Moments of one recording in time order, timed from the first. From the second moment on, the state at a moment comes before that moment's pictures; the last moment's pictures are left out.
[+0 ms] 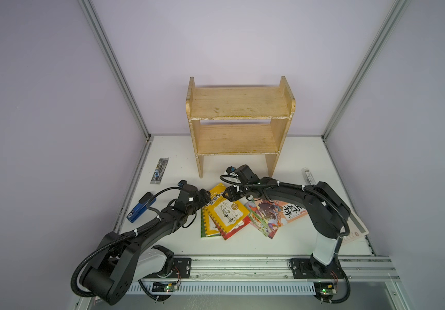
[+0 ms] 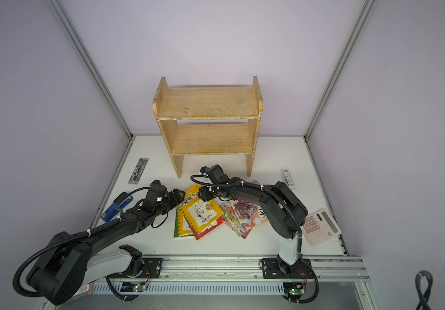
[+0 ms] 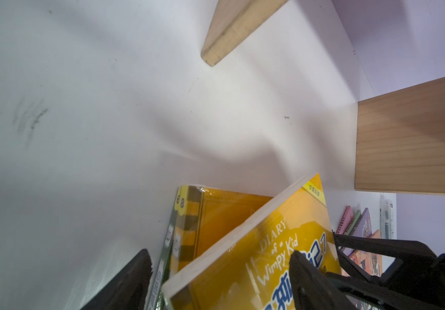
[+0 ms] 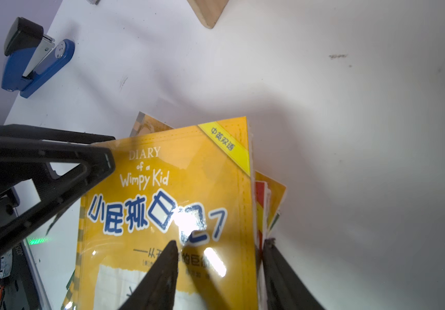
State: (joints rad) left arm -0.41 1.17 0.38 0.14 0.00 -0.95; right arm 0.77 1.88 1.18 -0.19 -0.30 0.34
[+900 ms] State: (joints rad) left arm -0.37 1.08 0.36 0.11 0.07 -0.96; right arm 0.79 1.79 1.23 -0.30 -0.16 0.32
